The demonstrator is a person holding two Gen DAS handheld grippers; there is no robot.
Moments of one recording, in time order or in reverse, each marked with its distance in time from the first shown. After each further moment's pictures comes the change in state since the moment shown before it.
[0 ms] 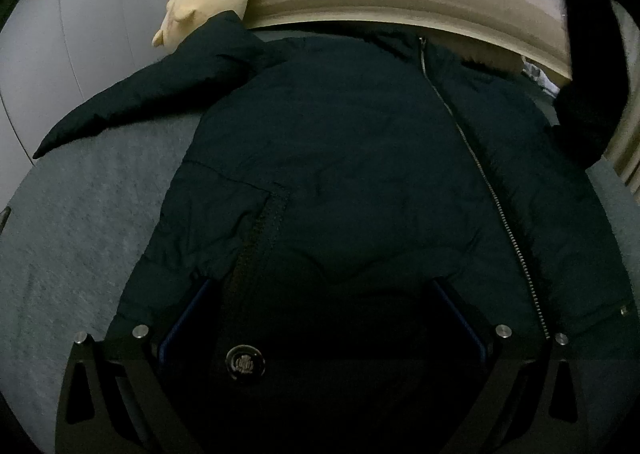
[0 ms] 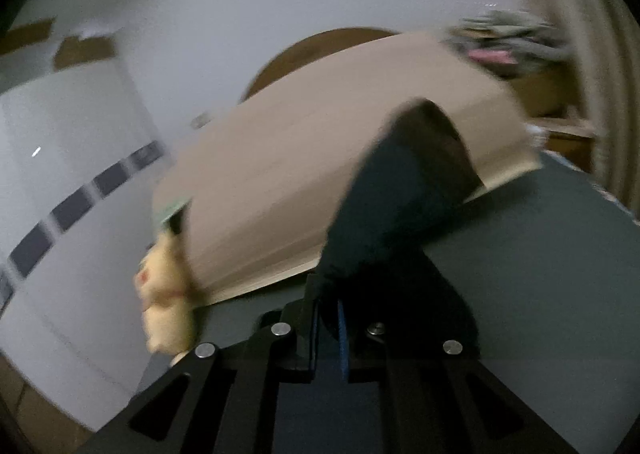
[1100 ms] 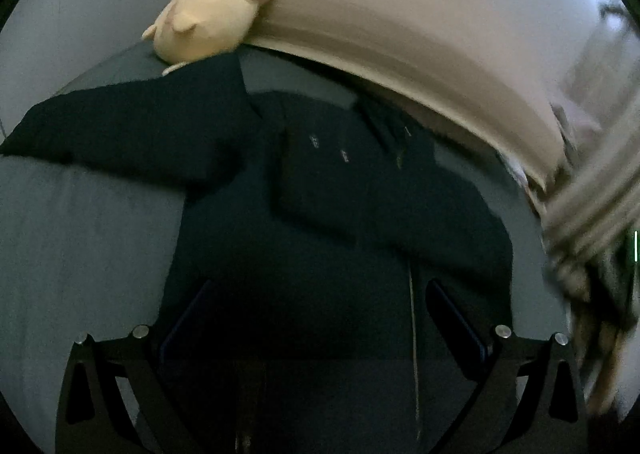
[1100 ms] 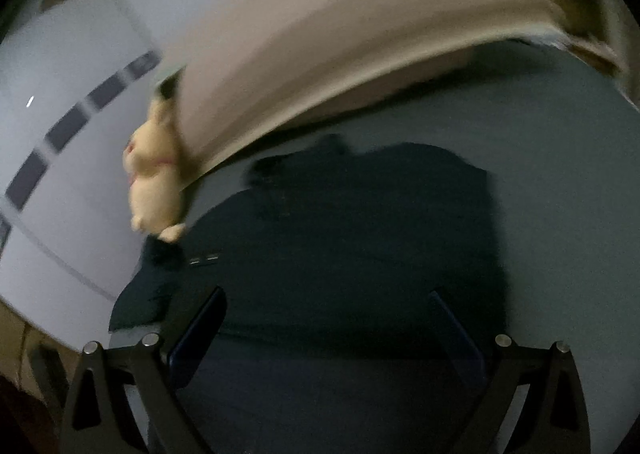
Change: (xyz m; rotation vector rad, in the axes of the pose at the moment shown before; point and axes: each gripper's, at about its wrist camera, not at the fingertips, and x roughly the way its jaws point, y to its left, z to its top) left arm -0.024 0.049 0.126 -0.255 0.019 -0.254; right arm 0.039 -0.050 -0.162 0.046 0.323 -0.020
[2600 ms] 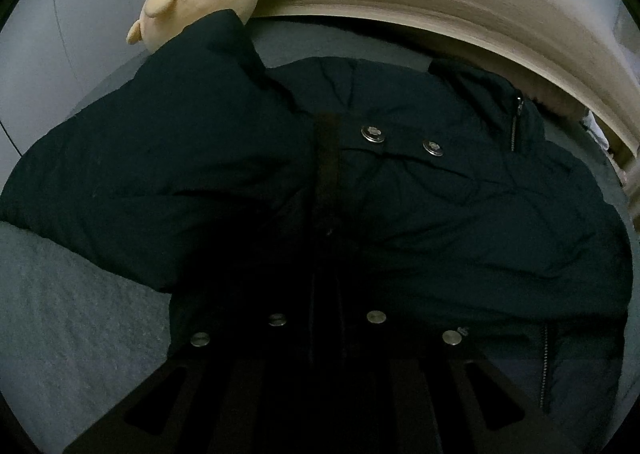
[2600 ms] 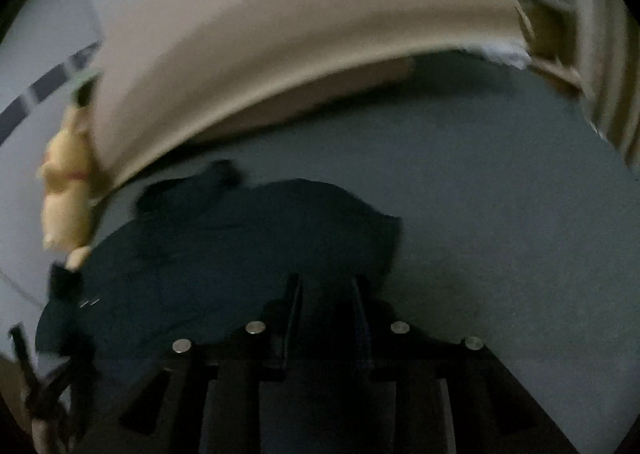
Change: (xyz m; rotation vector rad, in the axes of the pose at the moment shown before) left arm 0.103 0.012 0.026 0.140 0.066 0.296; right arm 0.064 -0.026 0.065 -0.106 -0.013 -0.223
